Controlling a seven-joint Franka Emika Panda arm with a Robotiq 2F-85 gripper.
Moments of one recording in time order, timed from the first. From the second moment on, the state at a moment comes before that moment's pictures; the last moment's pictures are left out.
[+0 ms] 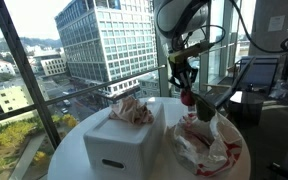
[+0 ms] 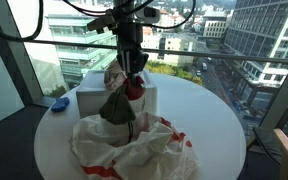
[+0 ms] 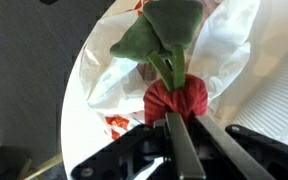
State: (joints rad) arm 0.08 0.07 -0.01 -2.04 -0.18 1.91 0.51
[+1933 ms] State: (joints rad) arm 0.18 0.36 0.05 -1.58 -0.01 1.98 0.45
